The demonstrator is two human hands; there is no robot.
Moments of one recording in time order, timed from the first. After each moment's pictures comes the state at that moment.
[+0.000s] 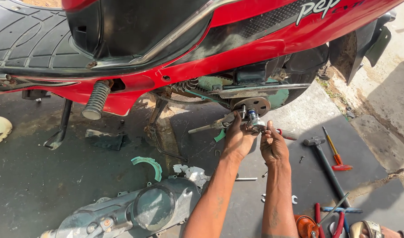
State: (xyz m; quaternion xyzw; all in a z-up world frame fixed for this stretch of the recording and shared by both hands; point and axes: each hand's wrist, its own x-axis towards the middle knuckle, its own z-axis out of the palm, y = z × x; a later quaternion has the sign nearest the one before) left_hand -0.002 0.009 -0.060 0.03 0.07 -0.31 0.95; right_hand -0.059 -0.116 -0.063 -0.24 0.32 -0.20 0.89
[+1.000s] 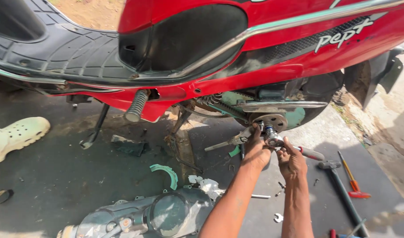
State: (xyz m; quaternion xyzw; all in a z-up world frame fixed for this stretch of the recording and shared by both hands) left_hand 0.013 -0.021 -0.073 0.09 0.27 -0.30 0.91; right_hand -0.062 -0.120 -0.063 -0.37 0.33 -0.21 0.84
